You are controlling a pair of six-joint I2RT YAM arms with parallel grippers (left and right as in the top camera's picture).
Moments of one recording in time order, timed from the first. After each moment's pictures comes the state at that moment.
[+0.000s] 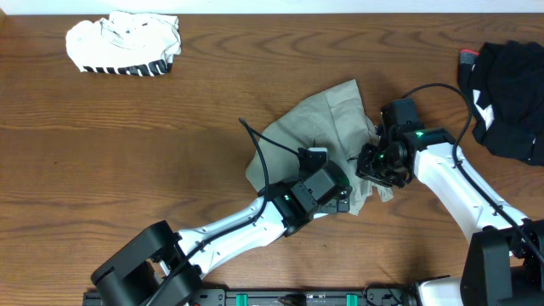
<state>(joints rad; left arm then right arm) -0.99 1.65 0.91 -0.23 -0.11 -0.90 0.20 1.57 0.96 -0.79 -0.23 0.52</state>
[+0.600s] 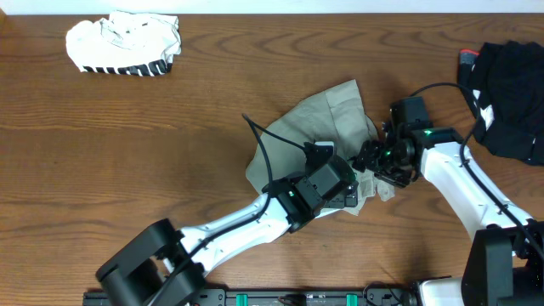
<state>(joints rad) -0.99 1.69 0.96 -0.21 -0.09 -0.91 0.14 1.57 0.96 -0.77 -0.24 0.52</state>
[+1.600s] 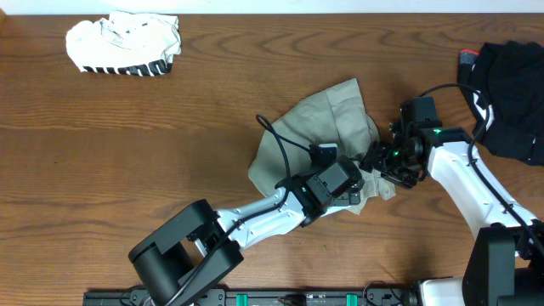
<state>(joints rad) -0.99 1.83 1.00 -0.14 -0.09 -0.96 0.09 1.57 0.96 -0.79 -0.25 0.48</state>
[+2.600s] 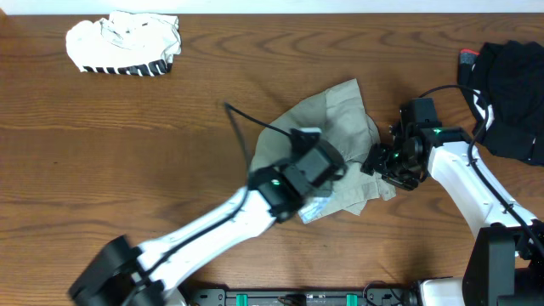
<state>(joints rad) -0.91 1.53 1.05 -0.48 -0.17 -0.83 0.09 1.57 0.96 -0.82 -0.24 0.46</state>
